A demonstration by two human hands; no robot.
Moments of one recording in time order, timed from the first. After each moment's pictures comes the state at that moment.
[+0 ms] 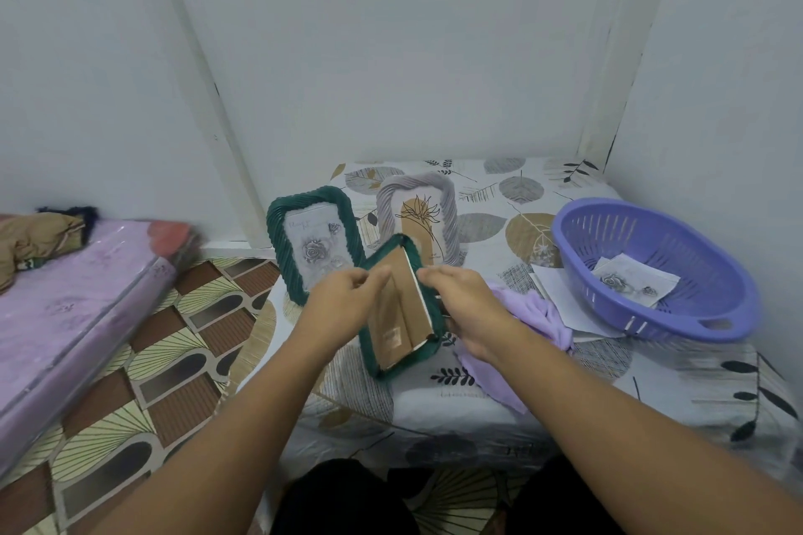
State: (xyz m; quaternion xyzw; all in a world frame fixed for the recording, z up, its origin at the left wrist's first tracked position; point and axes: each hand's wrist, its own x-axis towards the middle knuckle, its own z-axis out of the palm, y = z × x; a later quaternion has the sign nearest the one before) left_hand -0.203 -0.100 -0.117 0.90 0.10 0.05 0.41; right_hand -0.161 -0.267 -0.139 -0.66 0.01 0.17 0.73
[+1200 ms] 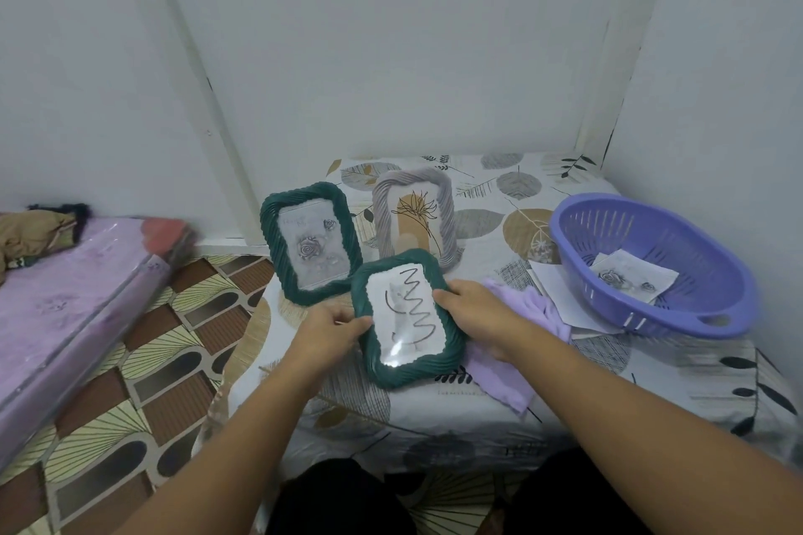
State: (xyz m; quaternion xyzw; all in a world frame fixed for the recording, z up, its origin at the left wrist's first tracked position) left_hand -0.196 -0.074 -0.187 0.82 0.20 -0.02 0.54; right_hand -0.137 -0.292 -0.177 -0.80 -0.02 0.20 0.57
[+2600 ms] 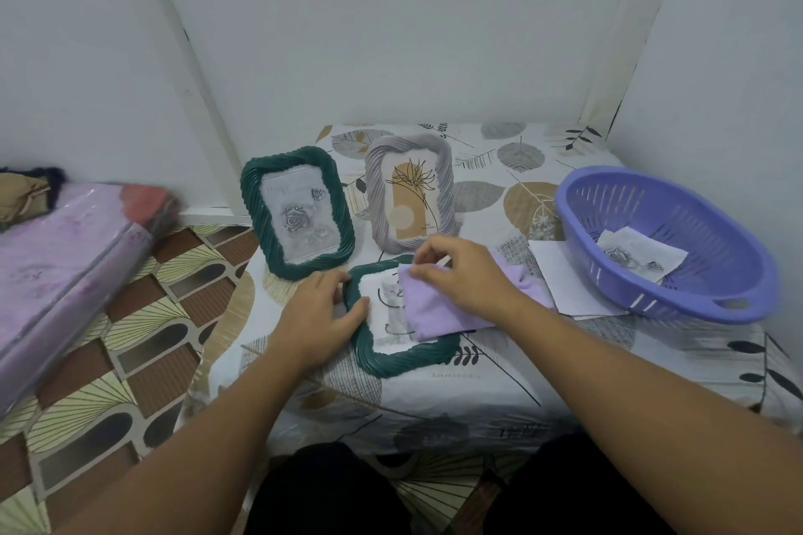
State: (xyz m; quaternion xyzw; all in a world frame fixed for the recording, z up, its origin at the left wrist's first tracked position) left_hand -0.179 -0.054 -0.233 0.96 -0.01 0.12 0.26; right_hand -0.116 -0.295 -0.183 -0.86 -0.22 0.02 0.46
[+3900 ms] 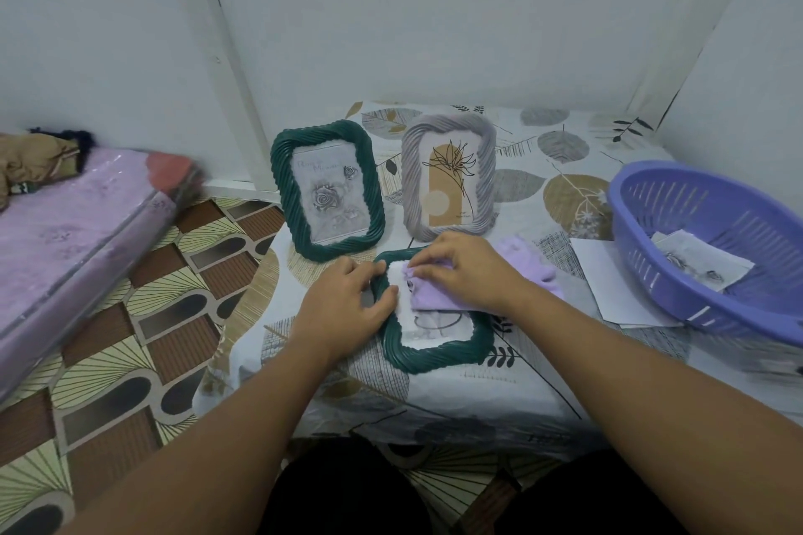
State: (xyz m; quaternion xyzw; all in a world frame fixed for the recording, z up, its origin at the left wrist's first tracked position) left_hand -0.178 -0.052 -0.245 0.96 0.01 0.16 0.25; right_hand -0.091 -0.259 -0.203 -0.89 -0.34 0.02 0.31
